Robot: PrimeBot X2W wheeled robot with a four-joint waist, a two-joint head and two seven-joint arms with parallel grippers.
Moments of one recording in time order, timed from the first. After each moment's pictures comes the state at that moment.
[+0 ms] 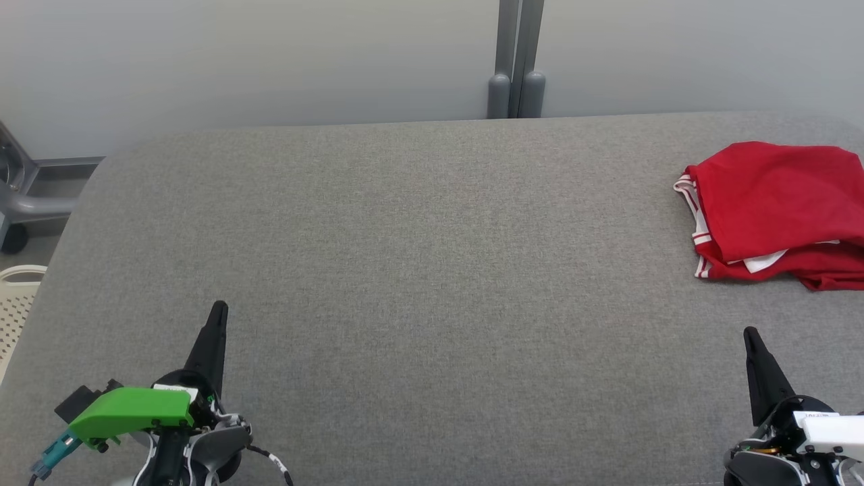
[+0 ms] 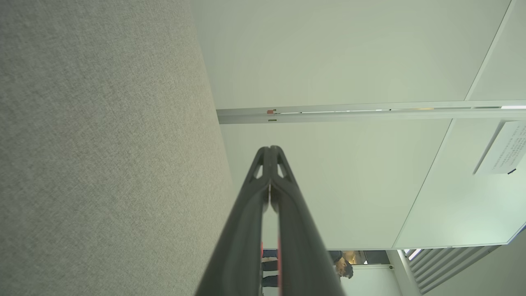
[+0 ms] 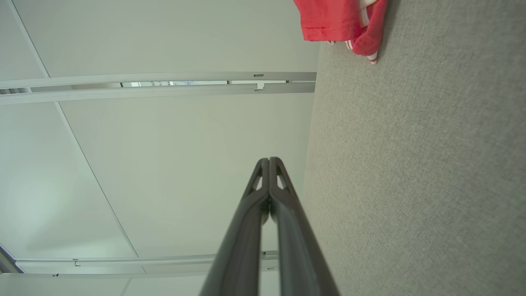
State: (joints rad) left arm -0.13 0.05 0.04 0.27 -1.62 -0.12 0.16; right arm 0.08 -0.07 -0.13 0.06 1.66 0.13 0.03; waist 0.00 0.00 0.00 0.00
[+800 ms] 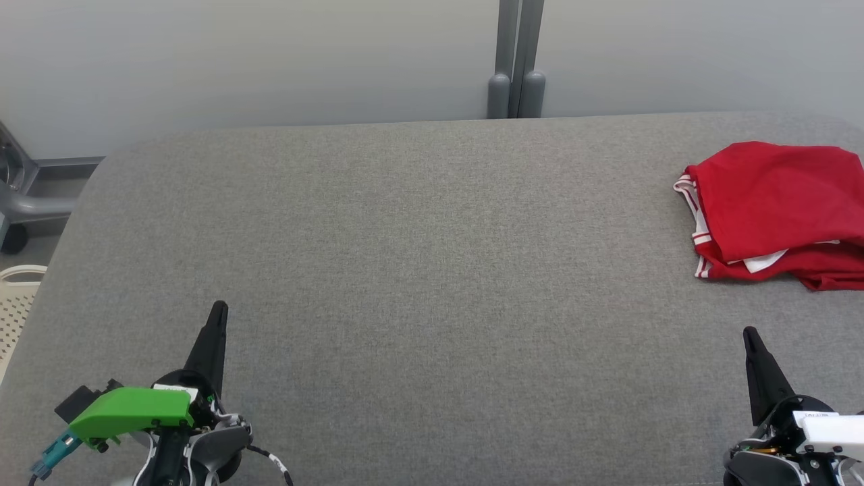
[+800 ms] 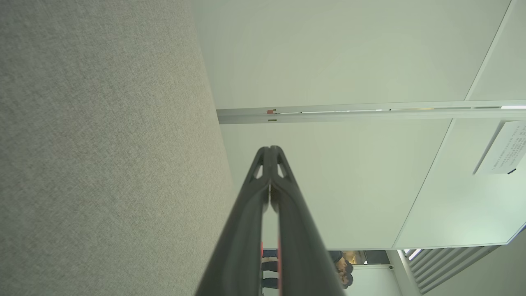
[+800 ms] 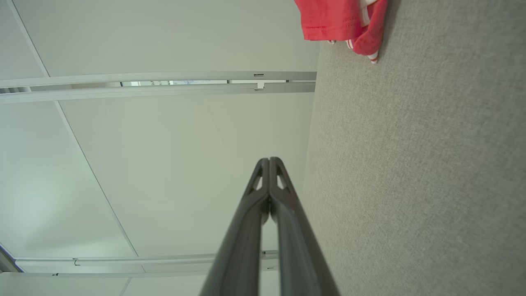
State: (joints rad) left arm -0.13 0.05 0.04 0.27 -1.62 -0.12 0.16; right arm 0.08 -0.08 -0.13 0.06 1.66 0.13 0.03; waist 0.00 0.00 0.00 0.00
